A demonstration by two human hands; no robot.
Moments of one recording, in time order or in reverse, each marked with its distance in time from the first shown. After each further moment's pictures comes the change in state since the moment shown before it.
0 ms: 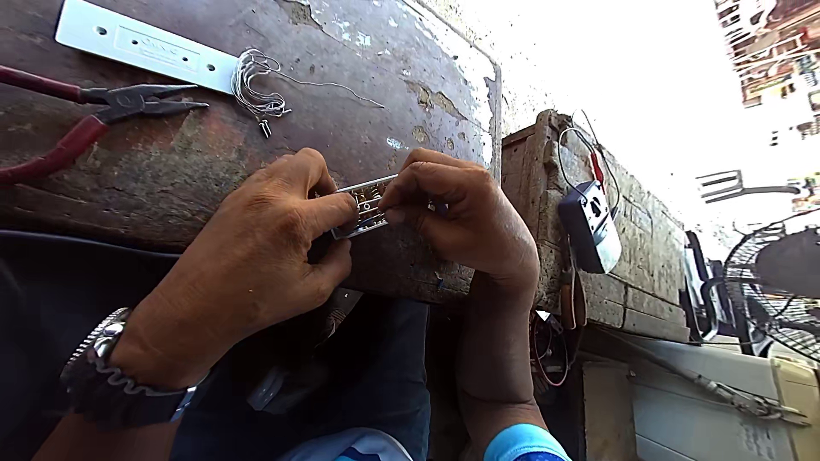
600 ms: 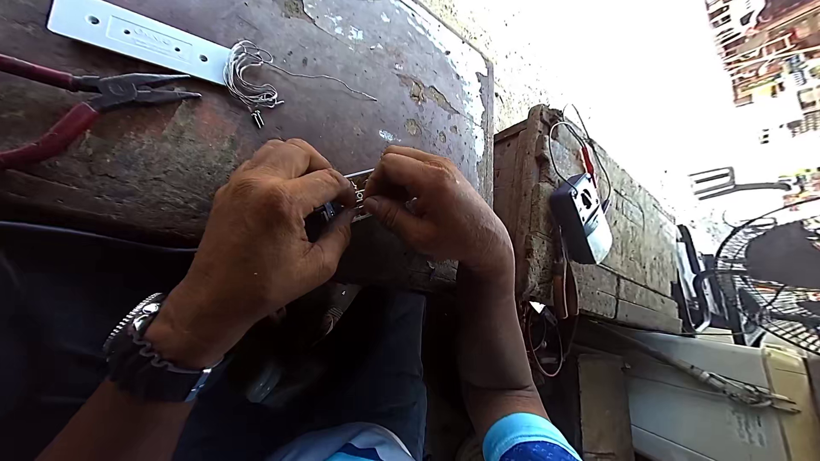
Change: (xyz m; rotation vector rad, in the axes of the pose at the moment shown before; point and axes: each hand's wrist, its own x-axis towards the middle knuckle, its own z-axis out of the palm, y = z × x) left_hand 0.001 0.011 0.011 -0.018 0.145 -0.086; right_hand 0.005 0.001 0.011 -0.193 -0.053 0.000
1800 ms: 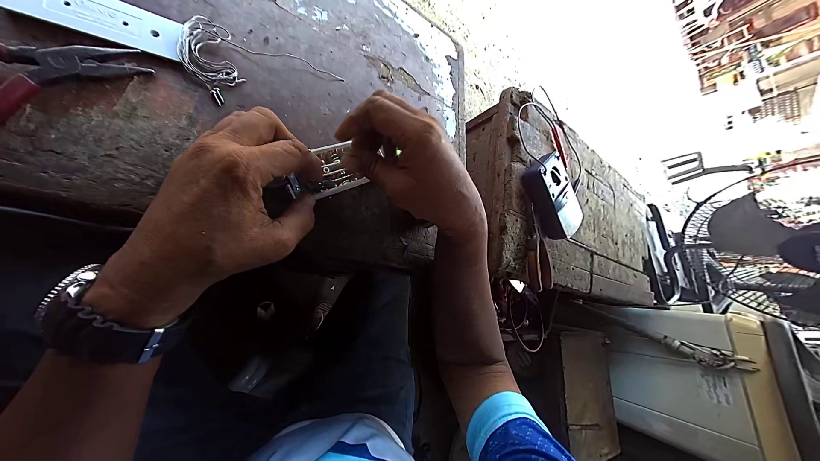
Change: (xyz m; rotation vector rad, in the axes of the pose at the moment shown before) left_hand 0.005 -0.013 -0.002 0.019 -0.060 0.111; right_hand -0.003 0.008 -0.008 -0.015 0.186 -0.032
